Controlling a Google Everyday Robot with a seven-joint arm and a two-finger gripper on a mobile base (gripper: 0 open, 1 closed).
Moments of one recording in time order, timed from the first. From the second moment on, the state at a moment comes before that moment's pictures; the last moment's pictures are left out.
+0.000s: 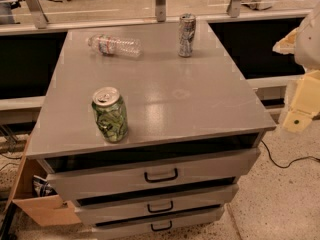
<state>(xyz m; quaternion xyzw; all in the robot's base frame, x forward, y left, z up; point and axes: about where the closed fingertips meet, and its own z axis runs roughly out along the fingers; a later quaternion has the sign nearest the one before) 0.438 -0.217 0.976 -0.60 0.78 -0.03 0.16</state>
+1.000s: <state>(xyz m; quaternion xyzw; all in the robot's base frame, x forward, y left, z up) 0.510 -0.228 0.973 -0.58 0.78 -0.02 0.24</state>
